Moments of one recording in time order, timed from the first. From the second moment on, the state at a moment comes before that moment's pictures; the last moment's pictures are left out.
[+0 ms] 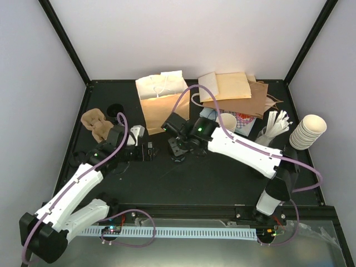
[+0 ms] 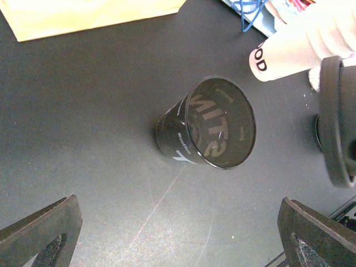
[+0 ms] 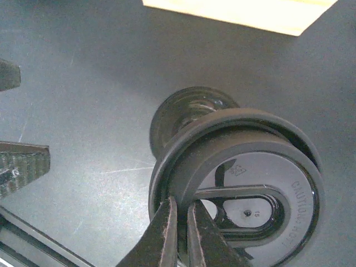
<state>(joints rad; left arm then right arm) -0.43 0.89 0.73 -0.61 0.31 -0.51 1.04 1.66 1.63 -1.07 0.20 0.50</state>
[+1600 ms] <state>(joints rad) -0.27 1.10 0.60 -0.33 0.69 -0.54 1.04 1.94 1.76 -1.09 0.21 0.44</state>
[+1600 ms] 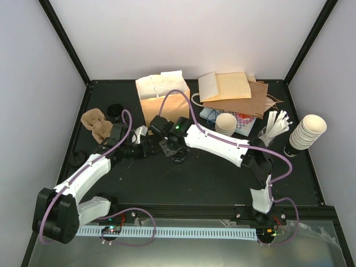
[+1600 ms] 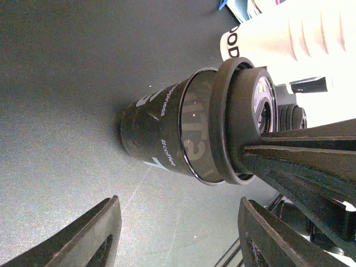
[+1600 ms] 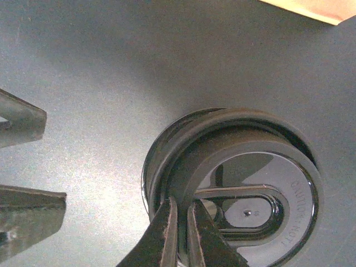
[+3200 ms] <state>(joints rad) -0.27 1.32 0.56 -0.17 0.71 -0.60 1.04 1.99 1.74 -1.04 0.17 0.37</state>
